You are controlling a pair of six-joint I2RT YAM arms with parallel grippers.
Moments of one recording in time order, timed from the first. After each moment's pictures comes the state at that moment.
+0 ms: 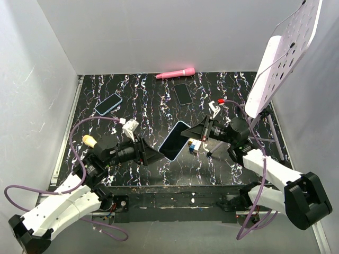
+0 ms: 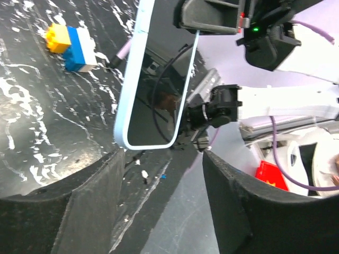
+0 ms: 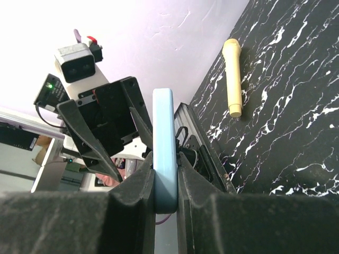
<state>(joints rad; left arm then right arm) -0.73 0.62 0.64 -0.28 0.36 -0.70 0.53 1.11 0.52 0.65 -0.75 1.12</state>
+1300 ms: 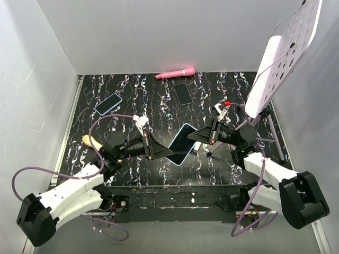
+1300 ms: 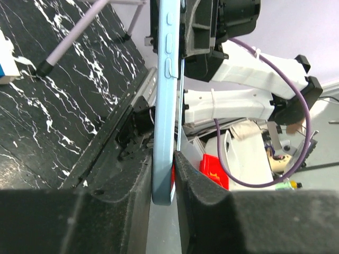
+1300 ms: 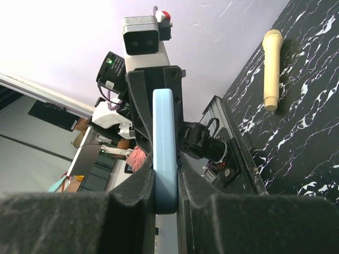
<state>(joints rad) -0.71 0.83 0.49 0.30 0.59 -0.99 0.43 1.11 0.39 1.01 -0.92 1.37</state>
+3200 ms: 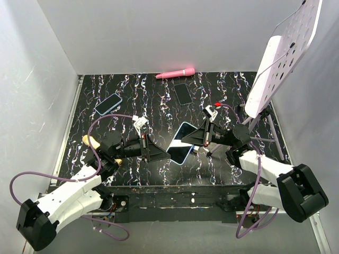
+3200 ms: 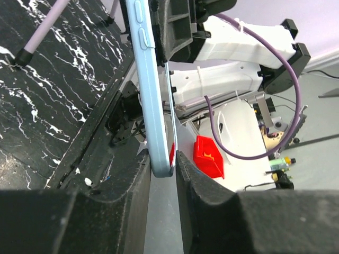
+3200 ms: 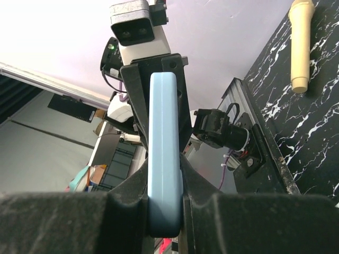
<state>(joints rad) -0.67 0.79 0.50 0.26 0.73 -0.98 0.53 1.18 0.42 1.03 -0.89 1.43</state>
